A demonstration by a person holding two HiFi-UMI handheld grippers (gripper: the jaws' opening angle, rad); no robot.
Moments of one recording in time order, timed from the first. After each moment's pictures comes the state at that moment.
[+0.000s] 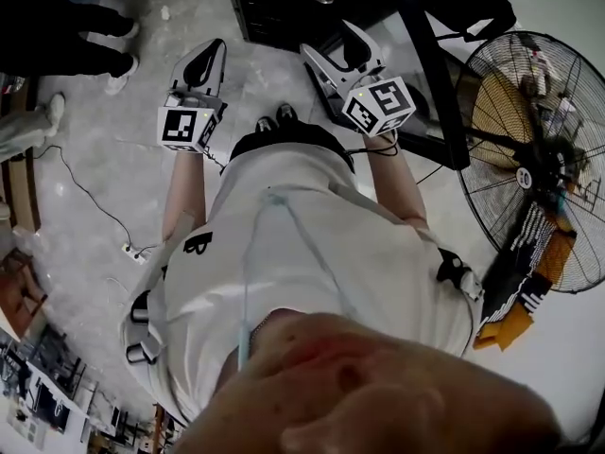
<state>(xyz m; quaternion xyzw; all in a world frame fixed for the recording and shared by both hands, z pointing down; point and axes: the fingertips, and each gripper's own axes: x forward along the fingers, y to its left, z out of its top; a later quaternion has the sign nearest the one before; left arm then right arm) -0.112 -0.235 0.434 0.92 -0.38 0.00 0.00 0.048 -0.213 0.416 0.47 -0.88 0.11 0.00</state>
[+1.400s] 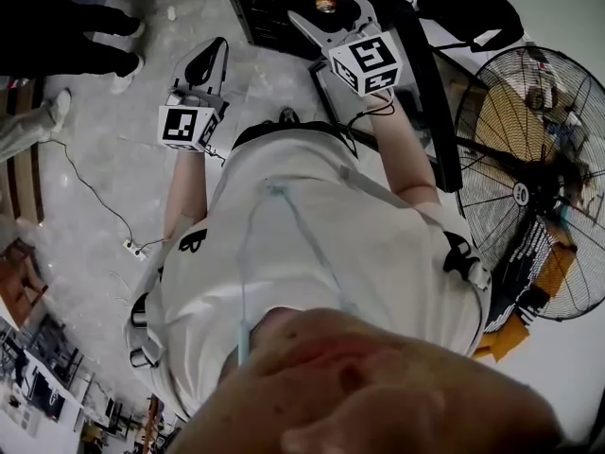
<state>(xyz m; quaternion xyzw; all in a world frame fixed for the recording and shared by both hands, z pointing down) -0.089 -0.269 0.429 0.92 -0.40 0.00 0.00 0.053 -0.318 0.412 0.43 -0.89 0.01 0.11</state>
